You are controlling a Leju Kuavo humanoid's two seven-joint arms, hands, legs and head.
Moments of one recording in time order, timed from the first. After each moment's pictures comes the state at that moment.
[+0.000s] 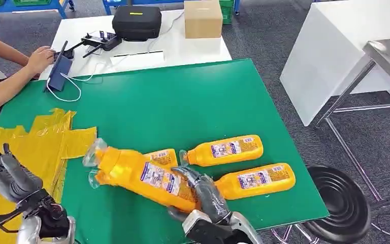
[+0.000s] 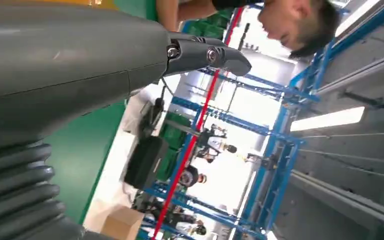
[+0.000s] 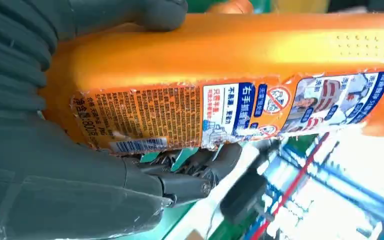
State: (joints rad) left arm 0.00 -0.21 0.23 -1.68 0.16 0.26 -0.58; right arm 0.05 -0.05 0.71 -1.67 0.36 -0.14 -0.21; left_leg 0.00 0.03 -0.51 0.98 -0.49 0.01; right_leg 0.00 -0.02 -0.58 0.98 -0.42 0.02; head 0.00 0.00
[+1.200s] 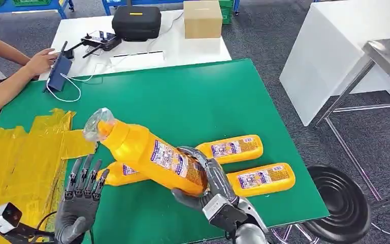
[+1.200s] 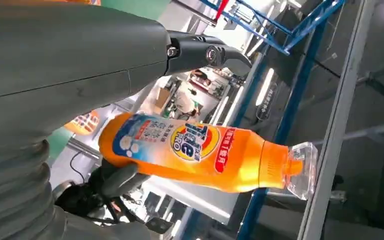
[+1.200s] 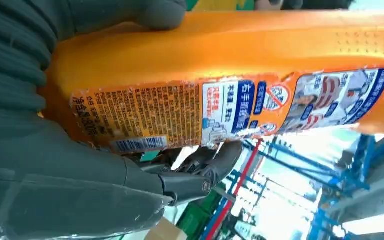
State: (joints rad) left arm 0.22 0.04 -0.12 -1.62 0.65 -0.68 -0.27; right arm 0.00 0.01 0.59 -1.68 0.24 -0.01 -0.36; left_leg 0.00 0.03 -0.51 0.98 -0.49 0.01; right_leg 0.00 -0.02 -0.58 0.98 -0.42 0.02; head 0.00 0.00
